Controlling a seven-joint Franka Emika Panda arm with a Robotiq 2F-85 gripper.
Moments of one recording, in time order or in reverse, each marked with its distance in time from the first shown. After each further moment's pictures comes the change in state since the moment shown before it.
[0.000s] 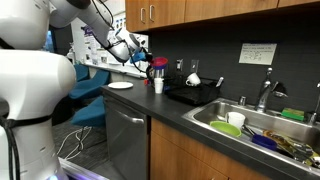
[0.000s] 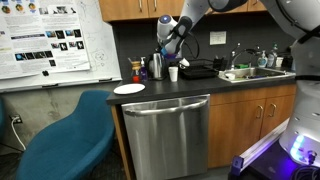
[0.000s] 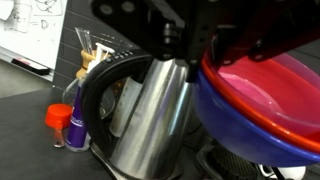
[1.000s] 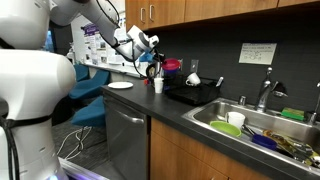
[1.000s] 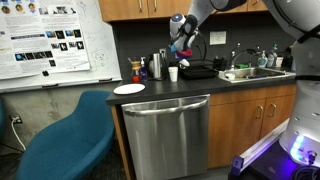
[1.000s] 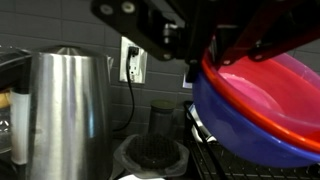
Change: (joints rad) arm -0.013 -0.015 -0.122 -0.089 0.137 0.000 0.178
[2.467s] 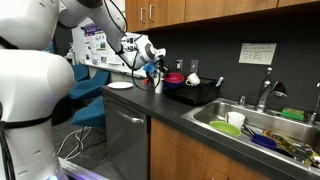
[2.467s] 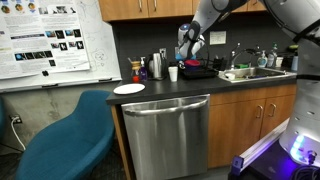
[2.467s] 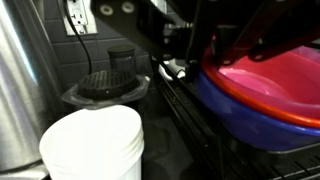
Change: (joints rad) arm -0.178 -0.003 0.175 -0.086 0.110 0.017 0.086
